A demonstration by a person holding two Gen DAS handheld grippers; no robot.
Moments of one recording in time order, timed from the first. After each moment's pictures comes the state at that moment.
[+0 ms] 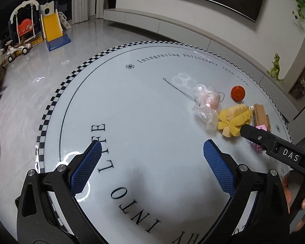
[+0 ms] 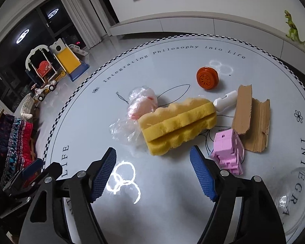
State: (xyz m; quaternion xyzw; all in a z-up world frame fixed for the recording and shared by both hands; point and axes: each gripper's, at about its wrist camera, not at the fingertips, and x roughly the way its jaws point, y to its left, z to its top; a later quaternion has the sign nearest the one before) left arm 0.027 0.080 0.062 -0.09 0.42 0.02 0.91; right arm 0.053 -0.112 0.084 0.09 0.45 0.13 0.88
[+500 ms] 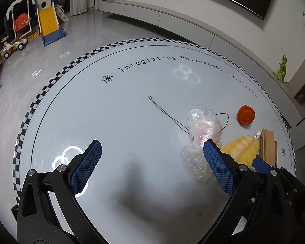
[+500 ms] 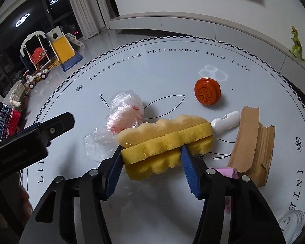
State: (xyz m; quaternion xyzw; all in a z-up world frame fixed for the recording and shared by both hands) left arm 0.120 0.055 0.059 -0.10 0.45 0.02 0.89; right arm 0.089 -0.107 0.070 0.02 0.45 0.12 0.88
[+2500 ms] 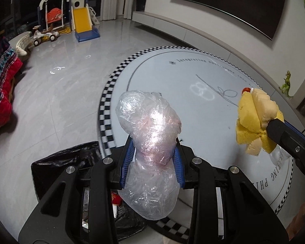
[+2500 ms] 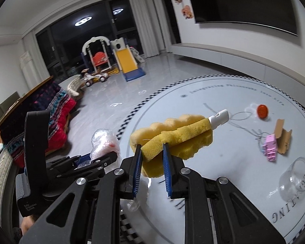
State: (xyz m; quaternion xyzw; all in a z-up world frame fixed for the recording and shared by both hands) left arm -0.124 0.141 0.086 -0.13 0.39 0.11 0.90; right arm -0.119 -0.016 0.161 0.00 0.34 0.31 0.89
